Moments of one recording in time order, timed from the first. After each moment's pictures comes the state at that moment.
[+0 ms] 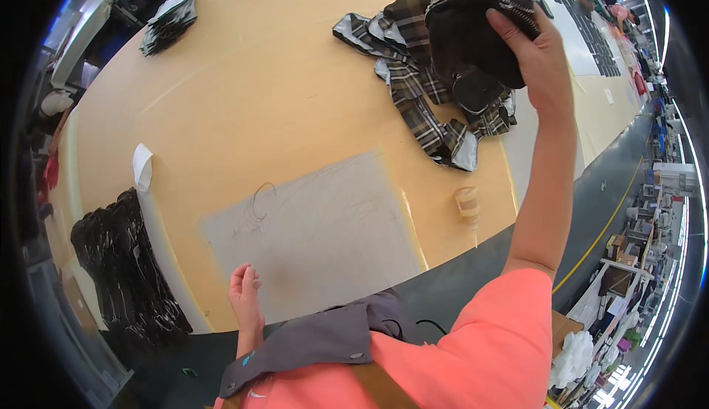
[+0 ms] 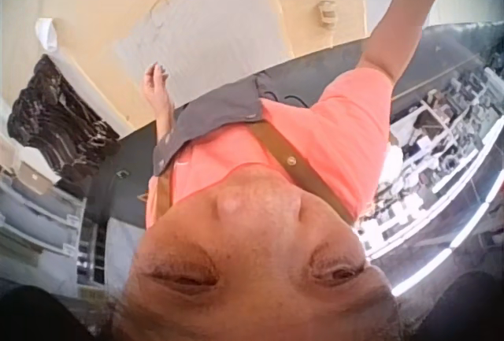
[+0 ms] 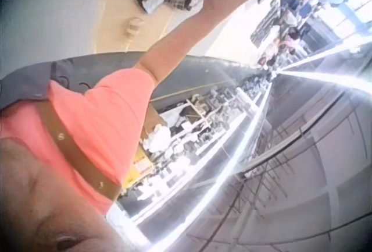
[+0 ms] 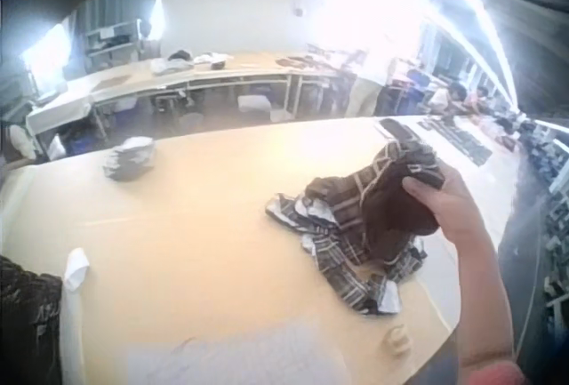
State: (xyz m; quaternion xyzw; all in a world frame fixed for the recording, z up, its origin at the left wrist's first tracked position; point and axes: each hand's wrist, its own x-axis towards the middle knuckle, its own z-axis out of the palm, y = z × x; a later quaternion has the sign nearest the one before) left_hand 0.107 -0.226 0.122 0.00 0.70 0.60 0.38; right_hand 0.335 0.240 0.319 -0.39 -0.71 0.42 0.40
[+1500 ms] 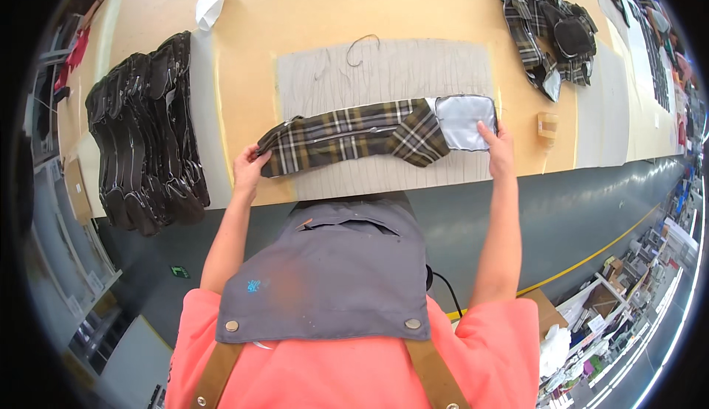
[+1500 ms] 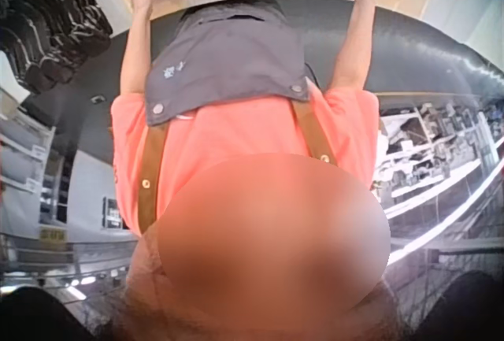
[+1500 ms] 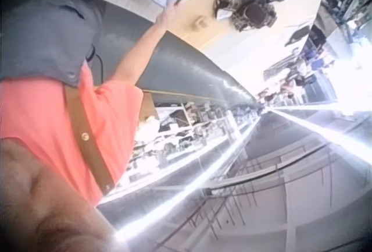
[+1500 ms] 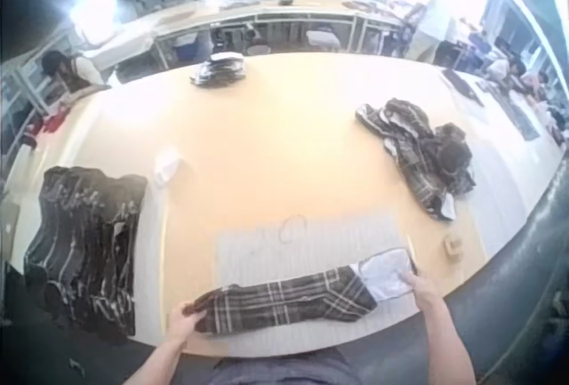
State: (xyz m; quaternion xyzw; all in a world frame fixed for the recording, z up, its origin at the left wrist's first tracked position) left_hand -0.022 -0.406 -0.006 0.07 0.79 0.48 0.37; right_hand 0.383 -0.060 0.037 -0.57 -0.47 0.63 0.25
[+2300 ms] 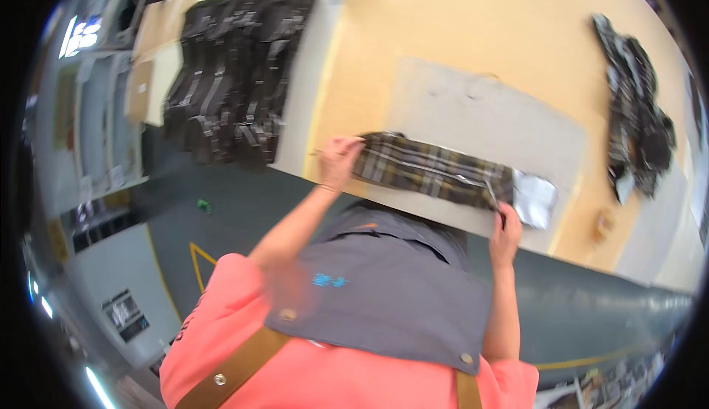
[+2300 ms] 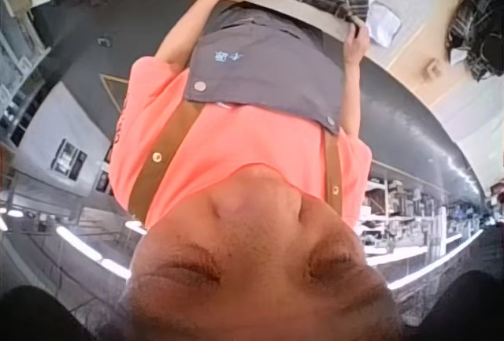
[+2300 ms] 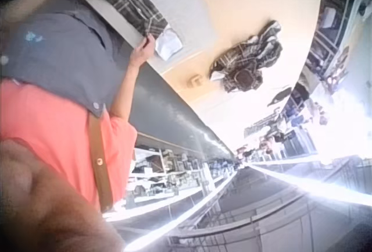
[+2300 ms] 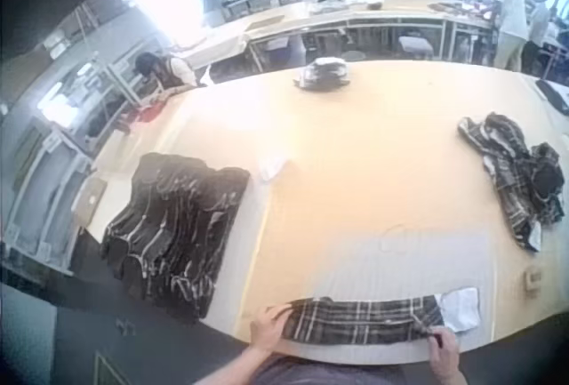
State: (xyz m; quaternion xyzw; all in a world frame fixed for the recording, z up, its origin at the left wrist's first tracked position) left_hand 0.011 -0.414 0.006 0.28 0.89 0.36 0.10; right_hand 0.345 -0.181 0.031 -0.39 -0.83 0.36 0.16
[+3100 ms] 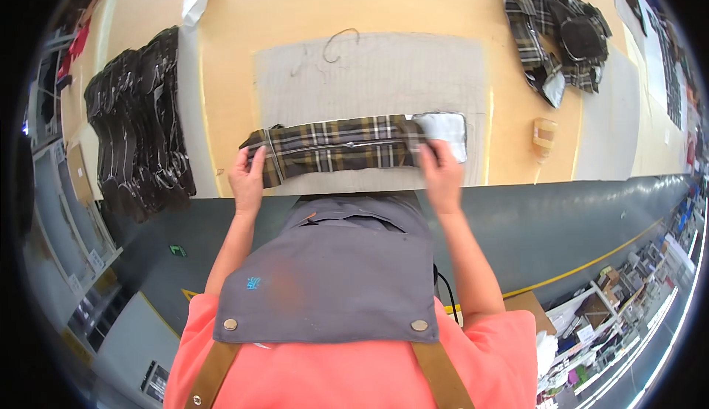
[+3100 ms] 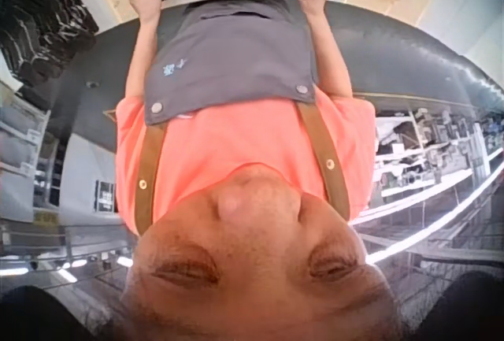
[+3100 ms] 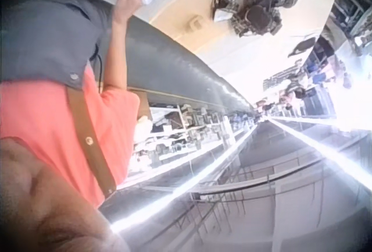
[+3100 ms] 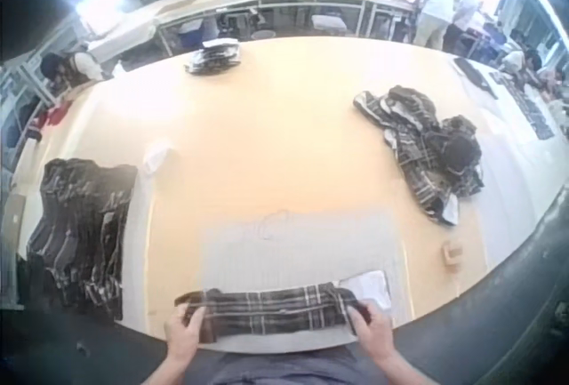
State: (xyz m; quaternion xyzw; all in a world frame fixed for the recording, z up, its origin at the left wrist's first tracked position) left_hand 0.065 -0.355 0.067 0.12 0.81 0.52 0.25; right_hand 0.339 -0.133 0.083 -0.52 -0.69 0.48 0.17
